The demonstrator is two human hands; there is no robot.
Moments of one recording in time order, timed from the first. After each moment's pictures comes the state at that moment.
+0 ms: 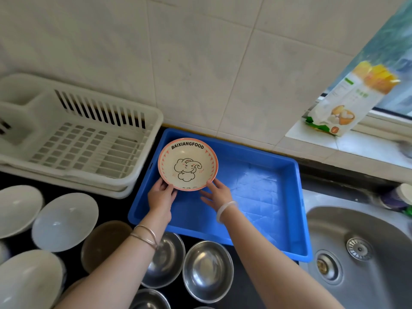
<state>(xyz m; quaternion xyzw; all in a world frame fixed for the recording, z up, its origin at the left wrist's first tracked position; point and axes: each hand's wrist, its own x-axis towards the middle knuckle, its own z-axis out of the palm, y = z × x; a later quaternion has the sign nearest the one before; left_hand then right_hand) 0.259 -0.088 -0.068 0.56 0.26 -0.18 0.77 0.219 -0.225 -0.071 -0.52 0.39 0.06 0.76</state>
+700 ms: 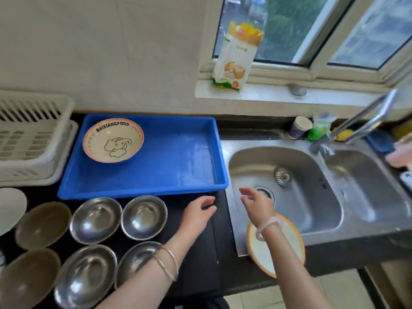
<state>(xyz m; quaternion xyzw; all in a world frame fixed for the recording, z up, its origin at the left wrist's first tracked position) 0.007 -0.201 -0.020 0.74 -0.13 -0.41 0.51 -0.084 -0.346 -0.005 -0.81 0.45 -0.02 0.36</state>
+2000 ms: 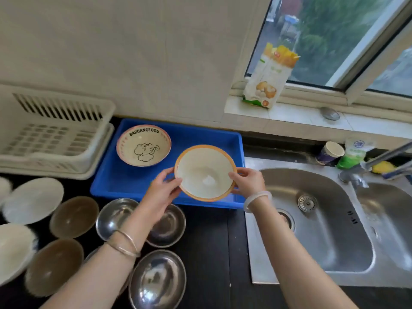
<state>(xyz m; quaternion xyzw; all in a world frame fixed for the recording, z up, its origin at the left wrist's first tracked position) 0.113 -0.143 0.022 0.59 0.06 -0.34 0.73 0.030 -0.339 0.033 -0.68 0.44 -0.09 0.58</state>
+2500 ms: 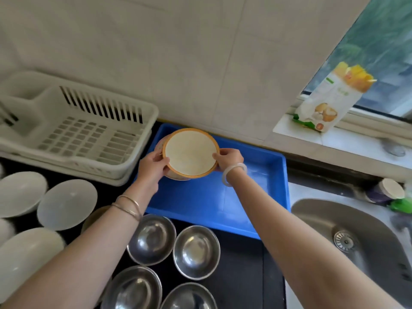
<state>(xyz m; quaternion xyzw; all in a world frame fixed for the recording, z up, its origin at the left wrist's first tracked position) 0.266 -0.086 -0.001 0.64 0.14 -0.19 0.74 0.233 -0.270 0.006 -0.75 0.39 -0.01 0.53</state>
